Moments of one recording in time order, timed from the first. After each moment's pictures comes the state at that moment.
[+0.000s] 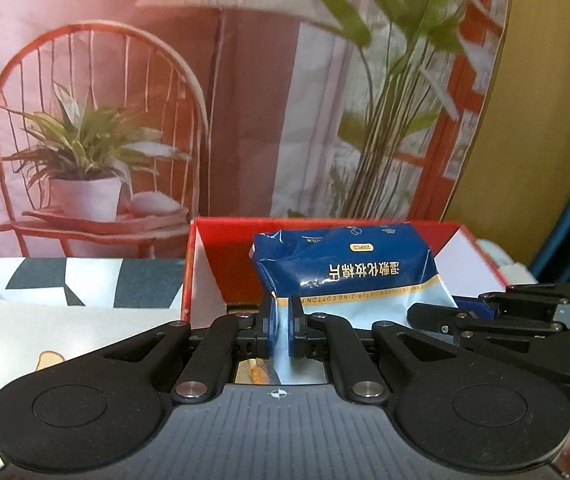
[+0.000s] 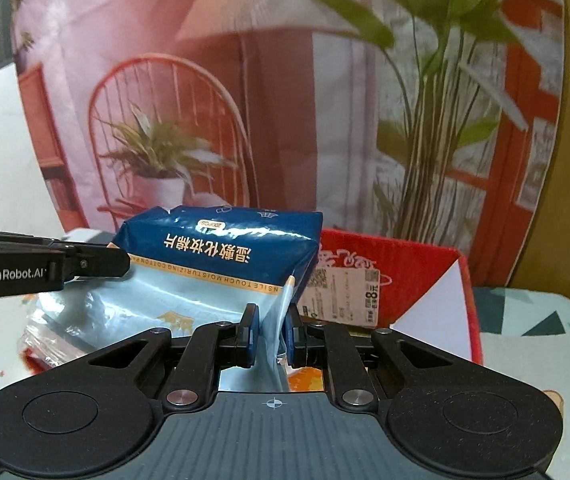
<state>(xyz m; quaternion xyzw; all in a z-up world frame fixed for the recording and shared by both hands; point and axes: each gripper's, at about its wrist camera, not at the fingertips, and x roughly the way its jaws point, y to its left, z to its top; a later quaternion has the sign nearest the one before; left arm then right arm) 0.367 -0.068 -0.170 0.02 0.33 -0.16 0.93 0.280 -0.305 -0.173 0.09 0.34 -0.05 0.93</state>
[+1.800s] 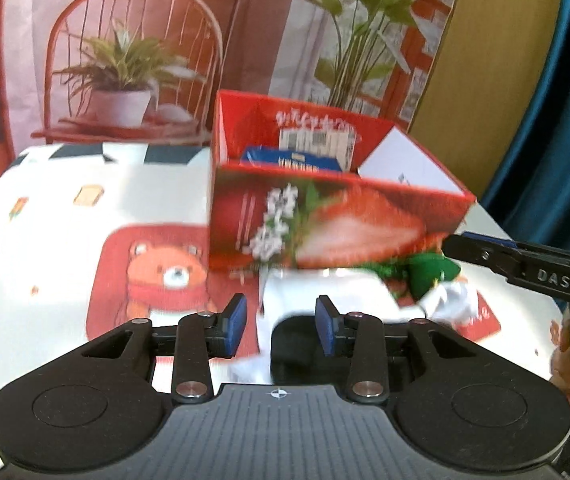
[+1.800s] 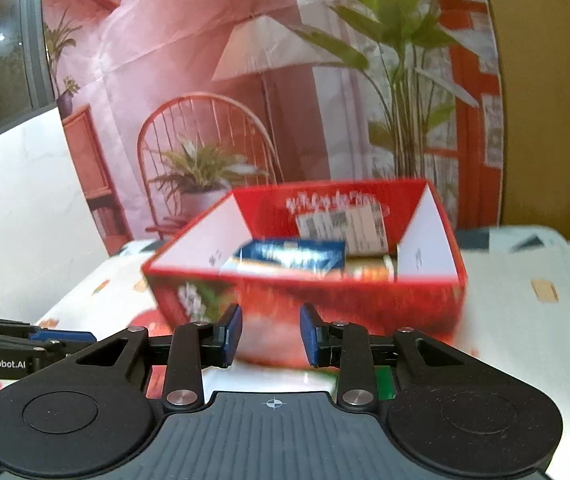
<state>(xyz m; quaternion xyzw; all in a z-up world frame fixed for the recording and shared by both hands) 0.151 0.002 -0.214 -0.02 0.35 -0.19 0.92 0.079 -0.240 -0.173 0.15 0.27 -0.04 0.95</state>
